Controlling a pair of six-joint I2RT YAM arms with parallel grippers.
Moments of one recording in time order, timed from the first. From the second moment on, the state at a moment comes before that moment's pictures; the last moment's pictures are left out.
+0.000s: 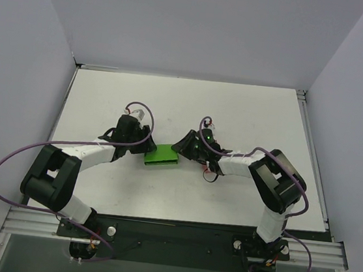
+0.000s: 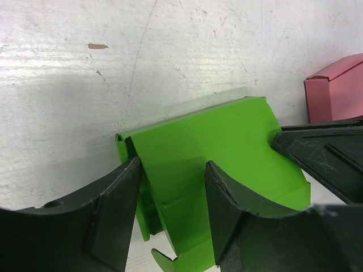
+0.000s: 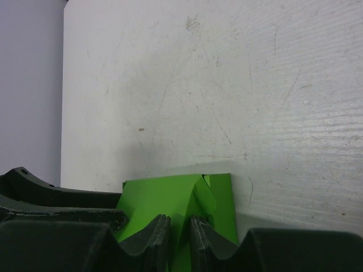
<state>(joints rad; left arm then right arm) -0.39 1.51 0.71 0.04 0.15 -0.59 0.69 1.81 0.83 0.42 -0.08 1.01</state>
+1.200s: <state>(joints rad) -0.40 1.52 0.68 0.12 0.14 -0.55 0.84 1.75 0.77 0.39 0.18 1.02</state>
